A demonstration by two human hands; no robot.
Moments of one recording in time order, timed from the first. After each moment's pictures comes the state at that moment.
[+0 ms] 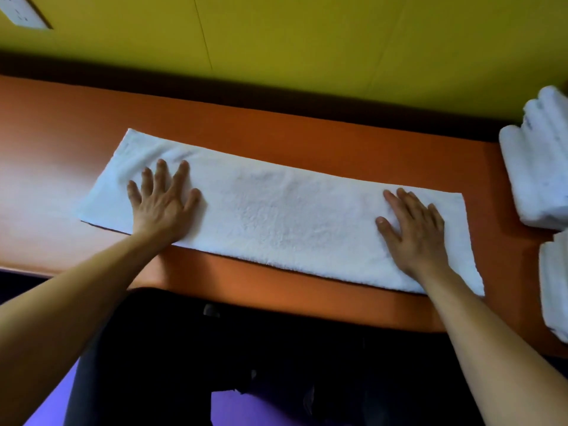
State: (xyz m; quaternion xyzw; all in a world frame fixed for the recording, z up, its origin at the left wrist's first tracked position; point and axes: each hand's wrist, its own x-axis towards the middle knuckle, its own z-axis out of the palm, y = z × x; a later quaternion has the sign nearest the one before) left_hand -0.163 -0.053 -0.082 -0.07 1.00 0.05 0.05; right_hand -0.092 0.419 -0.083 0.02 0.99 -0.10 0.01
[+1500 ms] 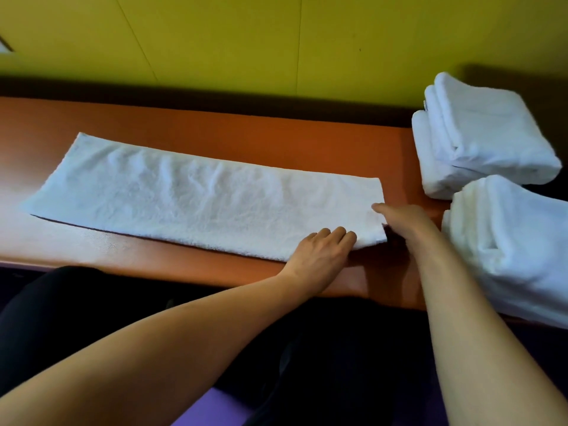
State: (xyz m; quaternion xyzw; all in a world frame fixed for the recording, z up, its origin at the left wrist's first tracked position) left_hand -0.014 0.348 -0.060 0.35 0.92 0.16 -0.07; right_hand -0.063 0.542 -0.032 0.40 0.79 -0.45 0.13
